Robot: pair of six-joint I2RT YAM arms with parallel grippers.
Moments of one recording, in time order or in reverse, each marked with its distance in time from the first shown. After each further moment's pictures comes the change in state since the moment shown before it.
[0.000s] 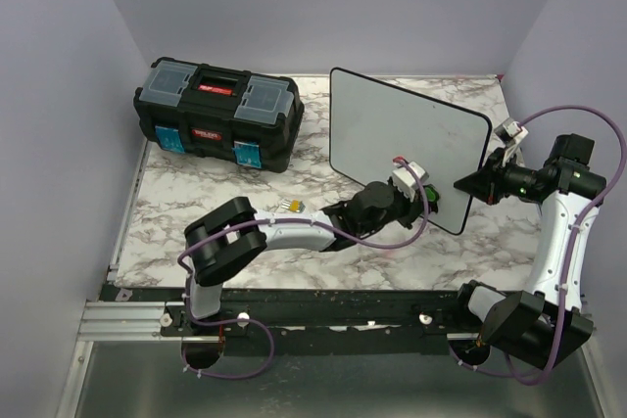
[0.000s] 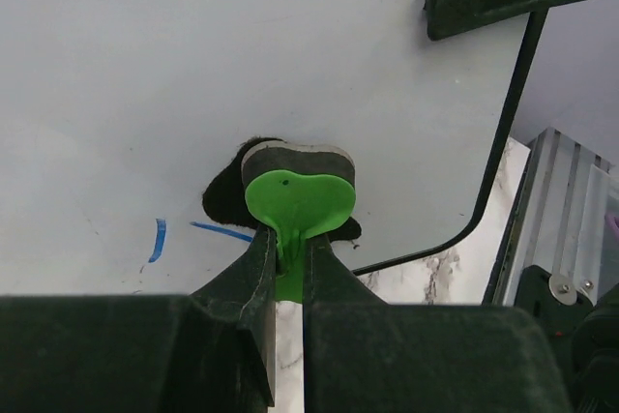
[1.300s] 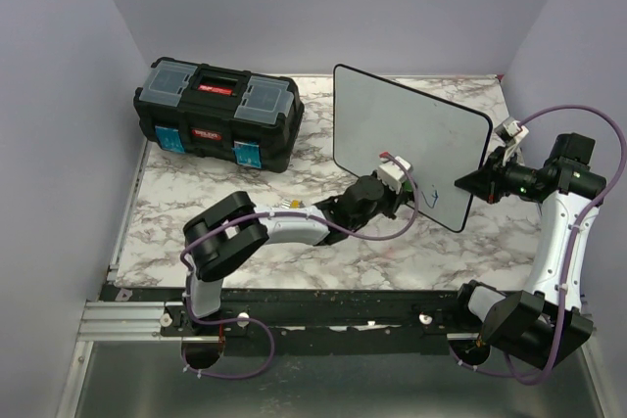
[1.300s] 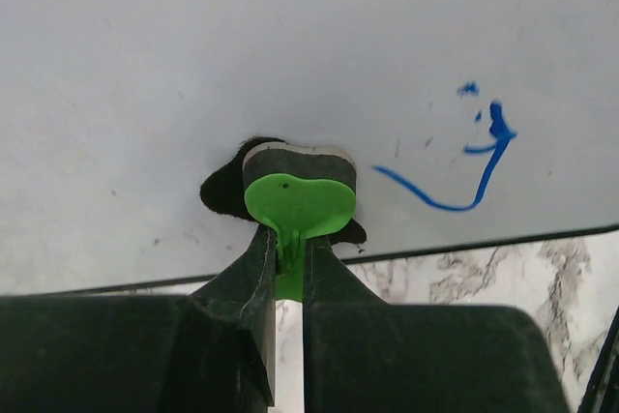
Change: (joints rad) left arm 0.063 0.003 -0.034 -0.035 -0.074 0.073; right arm -0.001 0.000 0.000 0.019 0.002 -0.007
